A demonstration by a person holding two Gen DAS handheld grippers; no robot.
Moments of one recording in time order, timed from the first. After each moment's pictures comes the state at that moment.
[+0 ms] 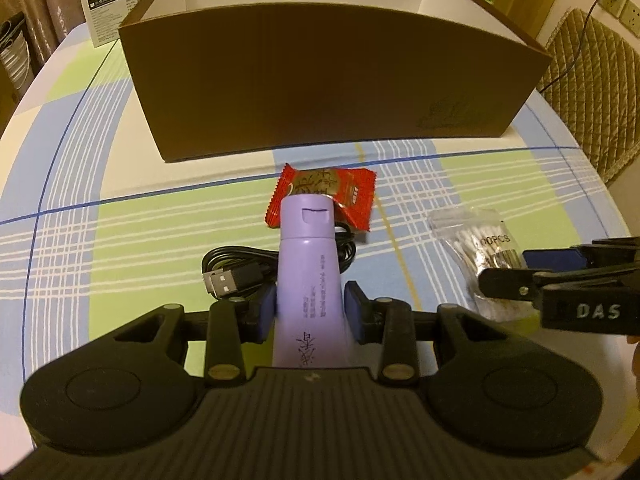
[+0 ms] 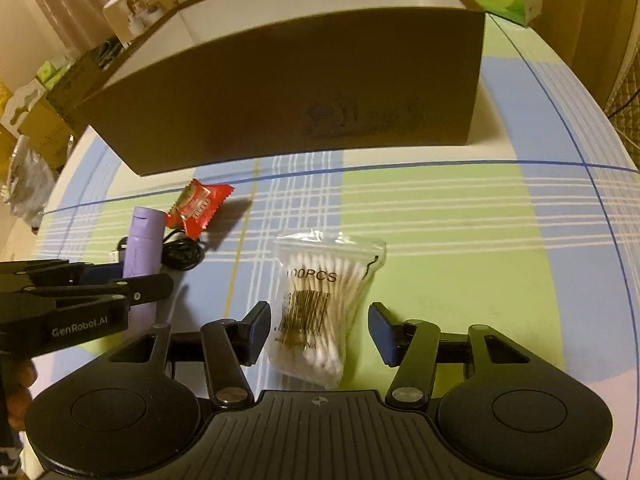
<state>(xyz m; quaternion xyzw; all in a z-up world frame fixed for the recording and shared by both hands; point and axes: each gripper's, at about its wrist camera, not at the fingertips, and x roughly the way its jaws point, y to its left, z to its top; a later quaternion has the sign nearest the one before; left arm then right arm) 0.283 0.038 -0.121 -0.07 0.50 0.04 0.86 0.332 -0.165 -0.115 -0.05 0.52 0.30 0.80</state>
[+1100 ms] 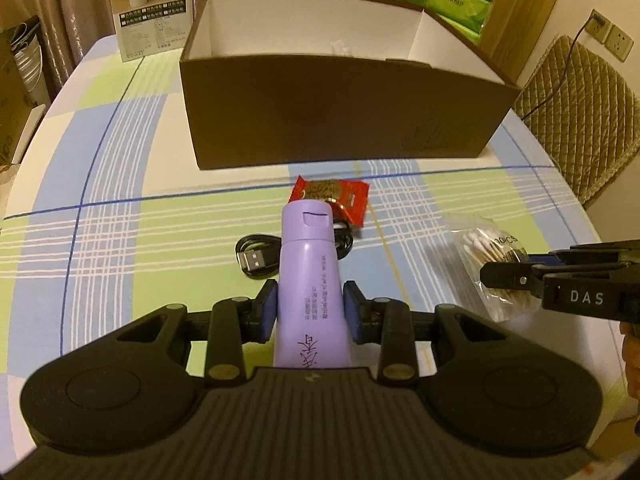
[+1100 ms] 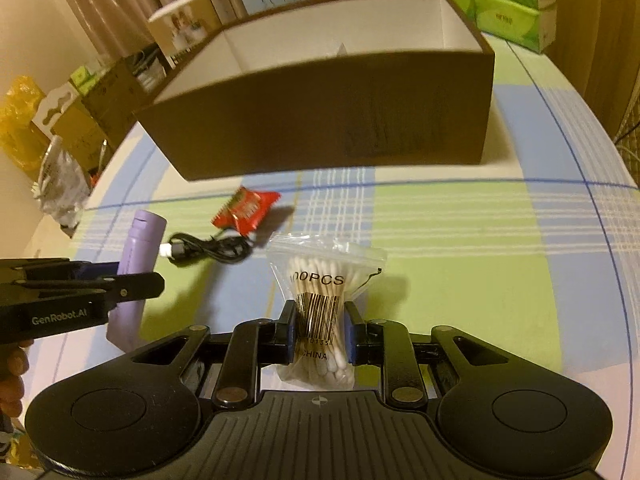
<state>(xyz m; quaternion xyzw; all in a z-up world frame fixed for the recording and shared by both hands) 0.237 0.049 -0.075 -0.09 0.47 0.04 0.88 0.308 -0.180 -0.078 -0.04 0.49 0.35 0.80</state>
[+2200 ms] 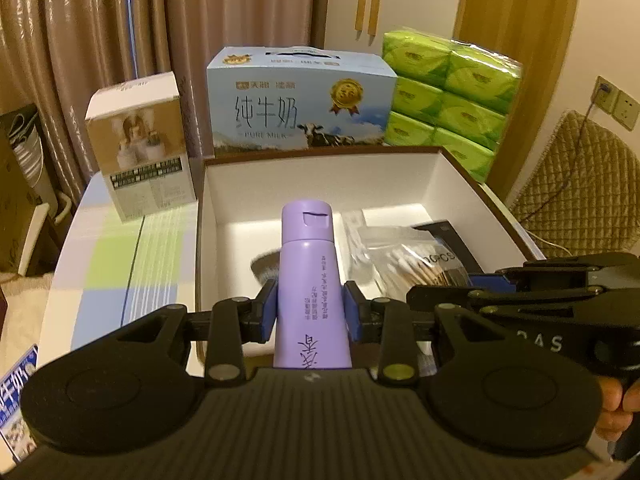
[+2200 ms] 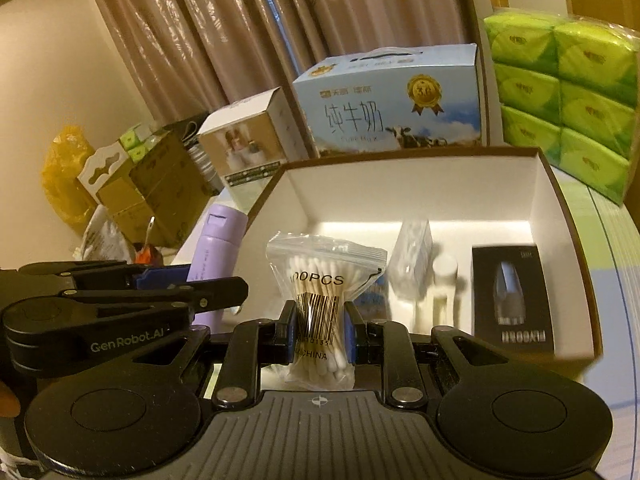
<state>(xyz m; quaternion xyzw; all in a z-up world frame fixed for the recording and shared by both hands) 0.369 0.091 0.017 -0.05 0.37 0.05 0.93 0.413 -0.076 0.002 -0.01 0.40 0.42 0.81</state>
